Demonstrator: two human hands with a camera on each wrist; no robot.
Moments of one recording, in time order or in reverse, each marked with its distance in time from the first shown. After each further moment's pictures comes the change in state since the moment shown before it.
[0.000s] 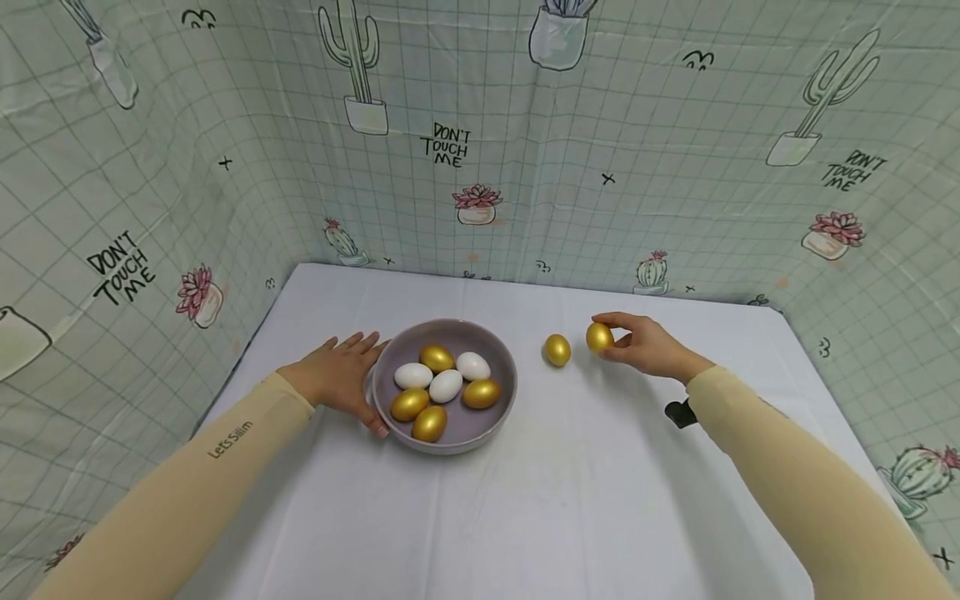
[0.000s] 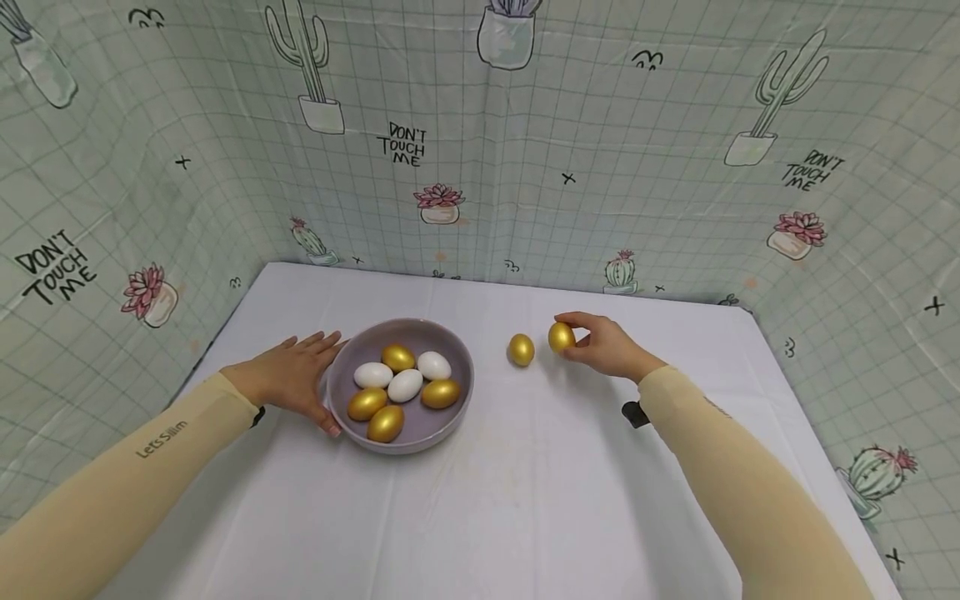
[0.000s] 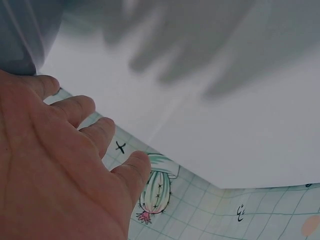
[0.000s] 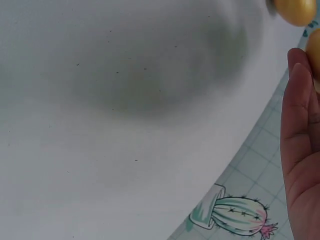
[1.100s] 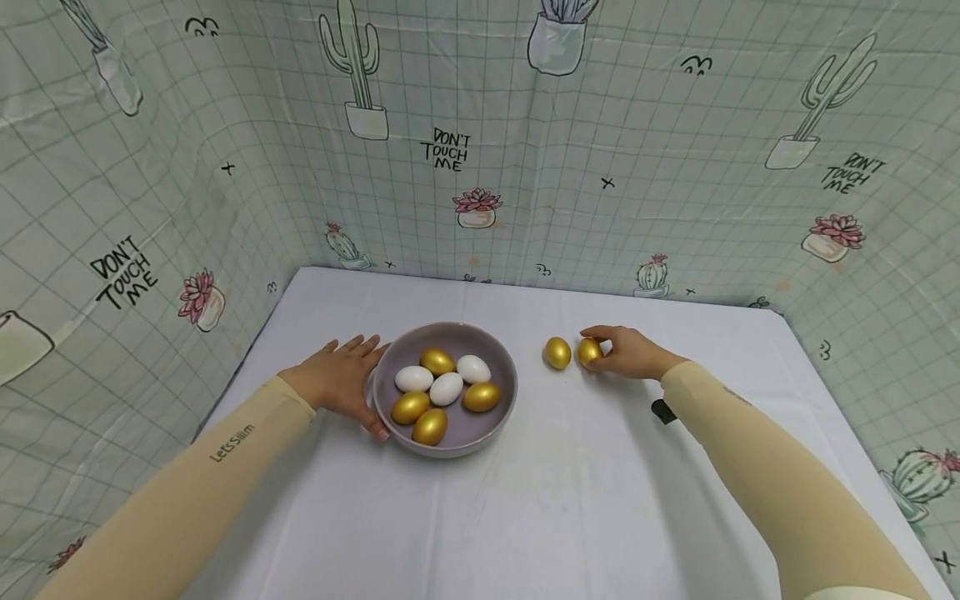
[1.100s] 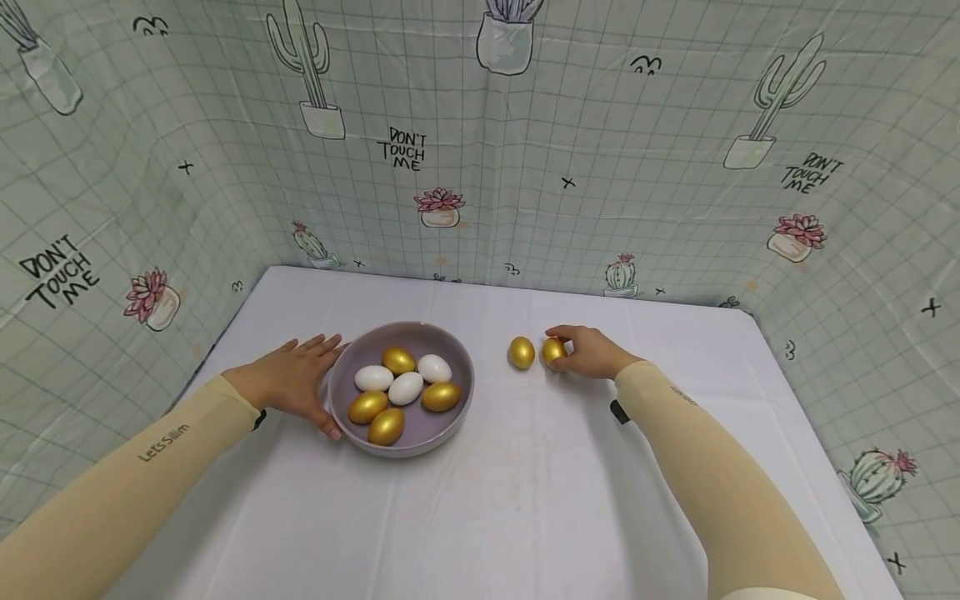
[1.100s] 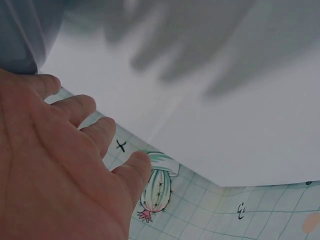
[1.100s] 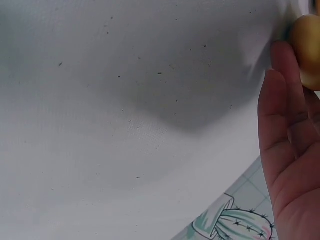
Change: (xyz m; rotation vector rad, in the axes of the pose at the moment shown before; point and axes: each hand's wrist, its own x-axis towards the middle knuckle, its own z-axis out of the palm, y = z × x) left_hand 0.000 0.001 0.000 -0.007 -0.001 -0.014; right_hand 0.026 0.012 0.020 -0.216 -0.074 0.000
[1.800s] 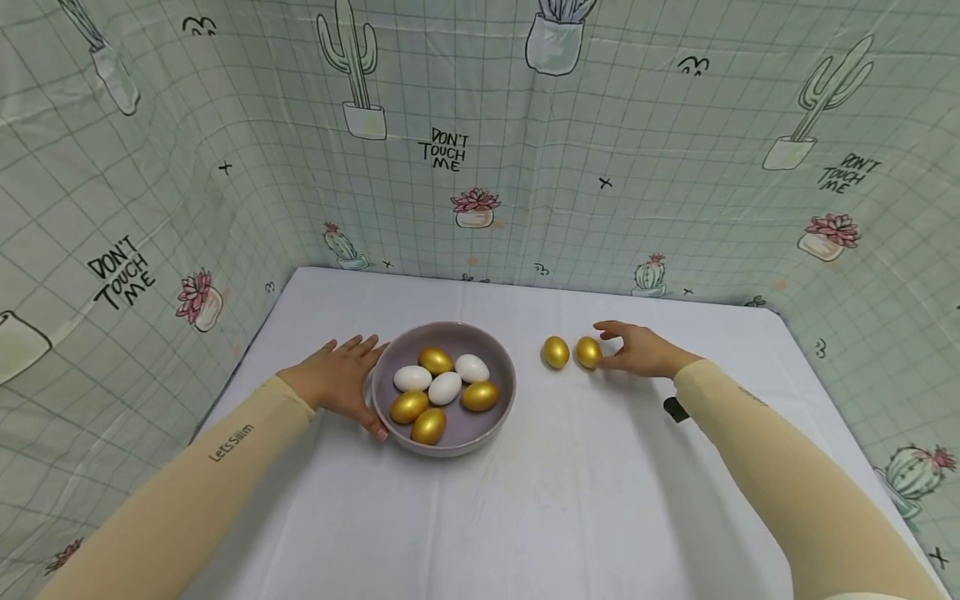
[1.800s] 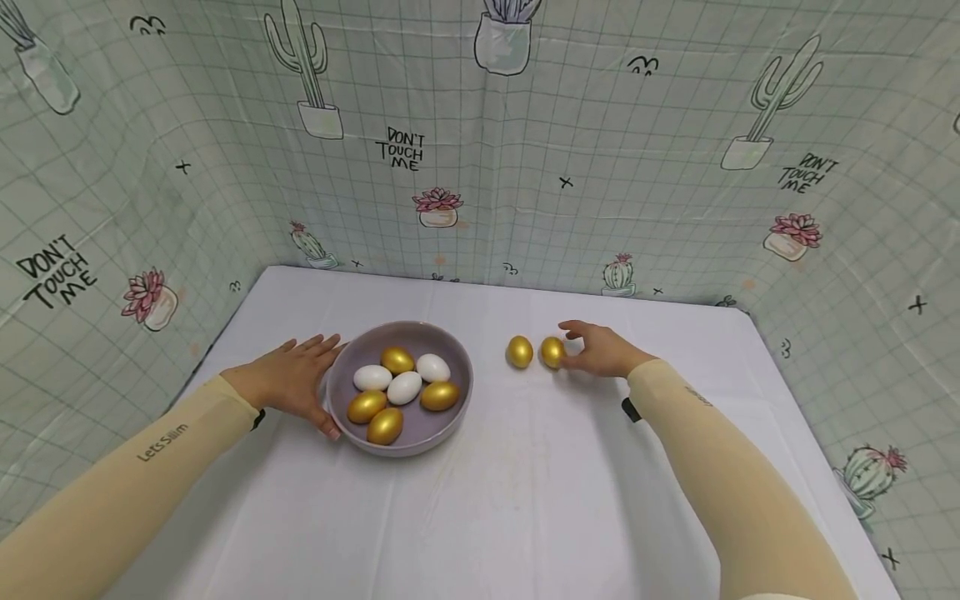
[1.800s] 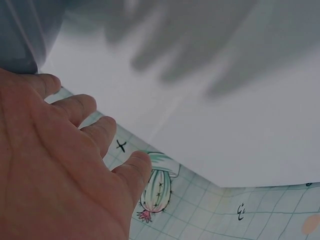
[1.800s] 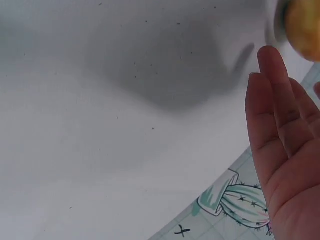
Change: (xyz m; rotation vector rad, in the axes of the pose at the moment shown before) left_hand -0.001 0.000 -0.001 -0.005 0.002 0.016; right_hand -0.013 0.003 -0.016 -0.005 -0.030 0.083
